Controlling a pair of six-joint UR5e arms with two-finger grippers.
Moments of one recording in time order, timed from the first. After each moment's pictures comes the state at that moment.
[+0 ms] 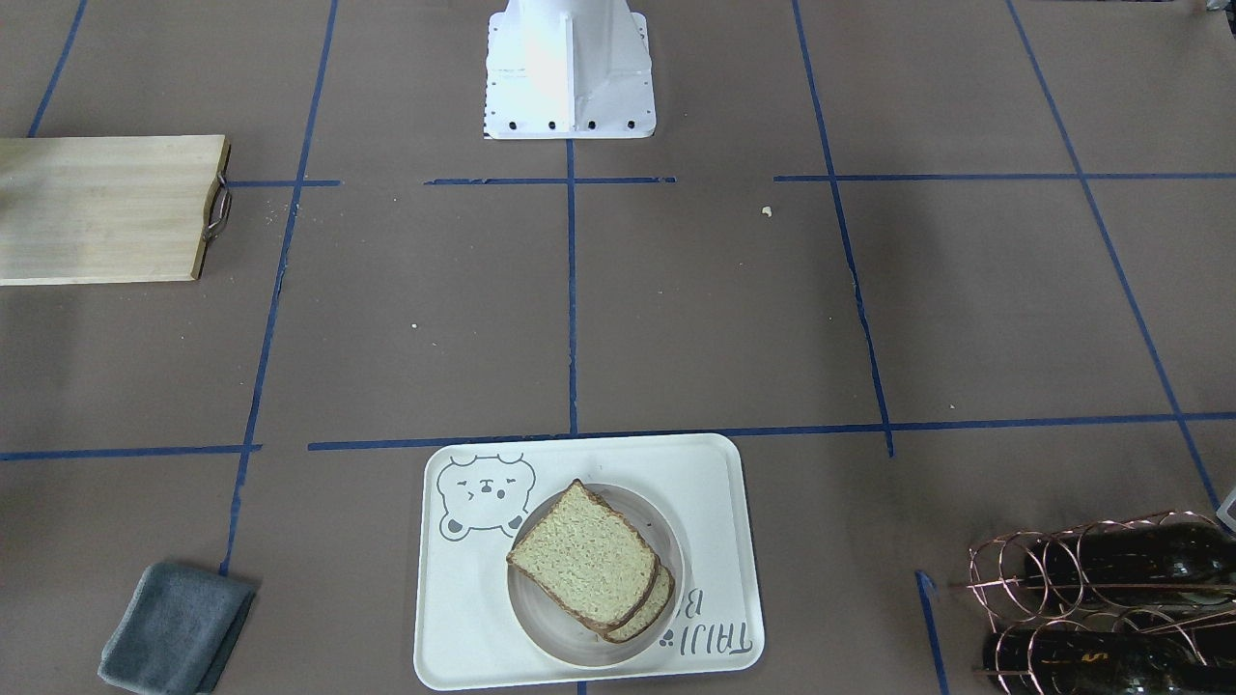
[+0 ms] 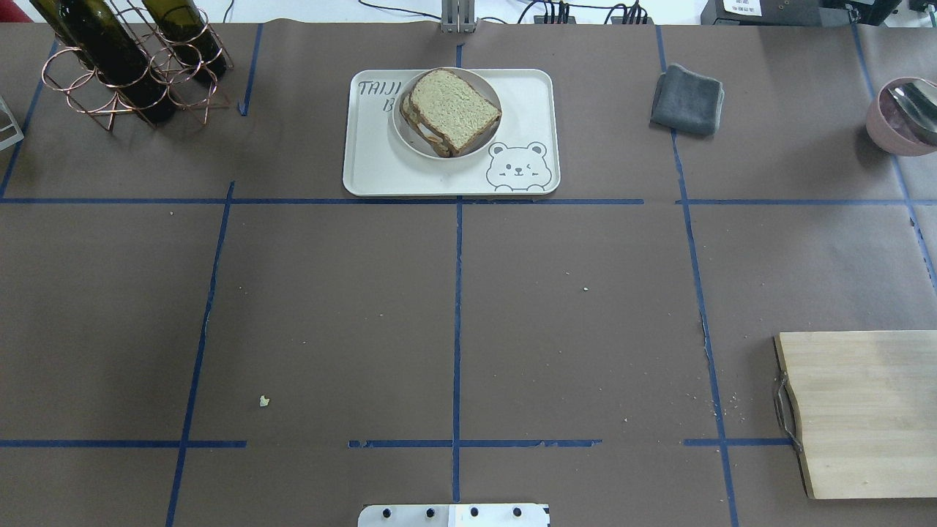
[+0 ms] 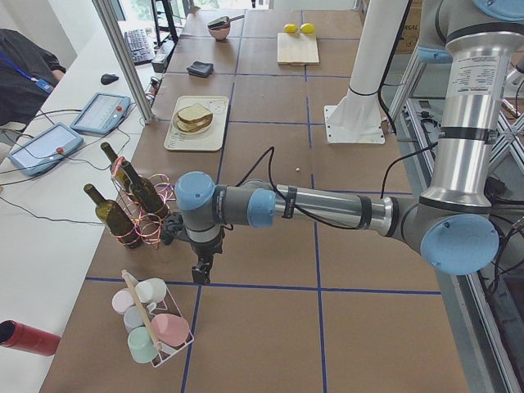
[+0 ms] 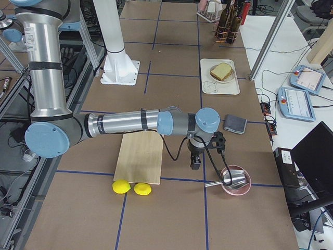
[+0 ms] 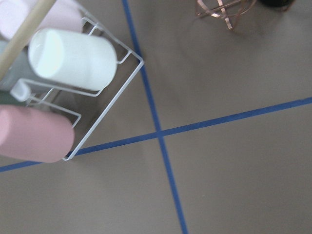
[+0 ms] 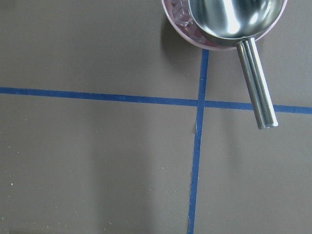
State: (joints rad) left arm -1.56 -1.63 -1.59 -1.52 -2.28 0.19; right arm 1.53 -1.51 1.65 -1.73 2.39 -0.04
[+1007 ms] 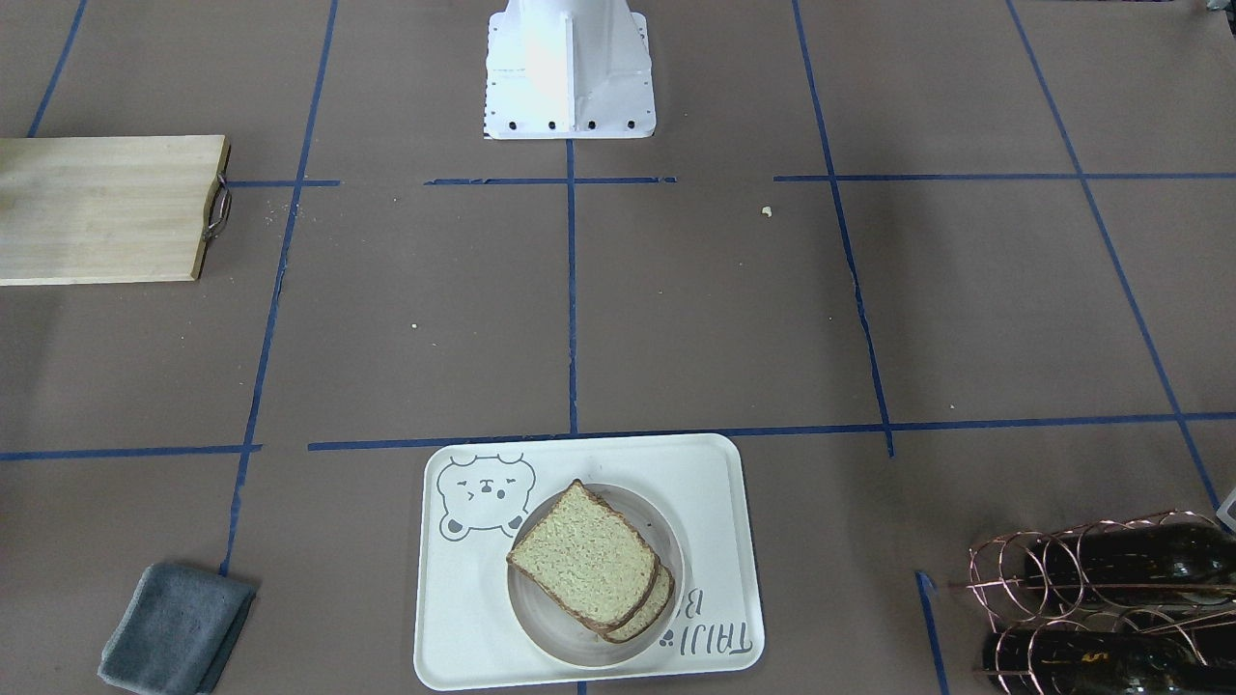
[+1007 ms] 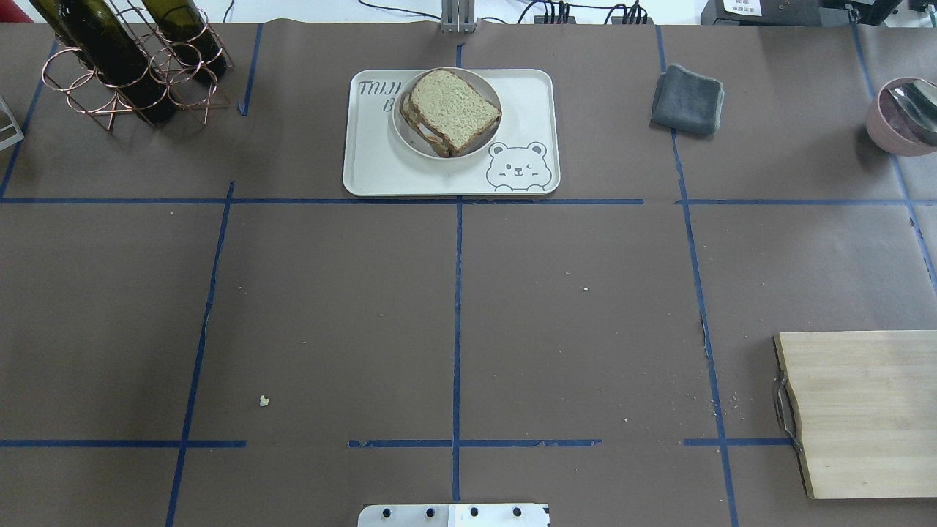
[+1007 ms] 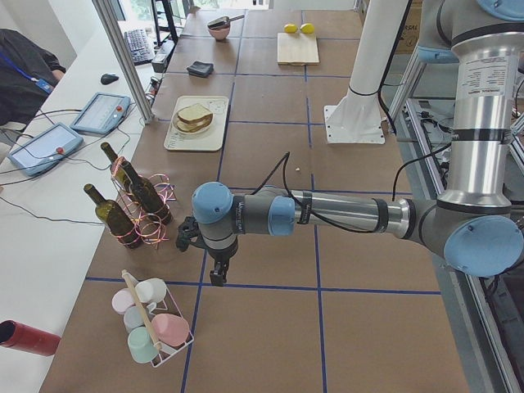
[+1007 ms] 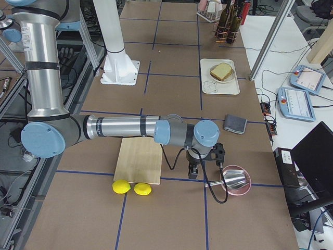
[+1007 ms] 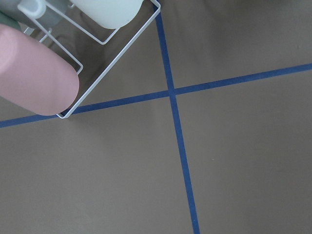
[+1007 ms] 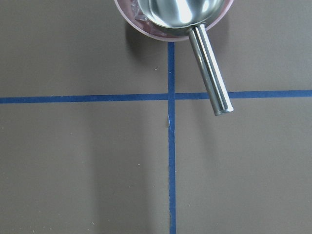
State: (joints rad) left arm -1.57 -1.55 -1.68 -1.52 -2.36 0.15; right arm 1.60 -1.51 1.57 -1.73 2.41 -0.06
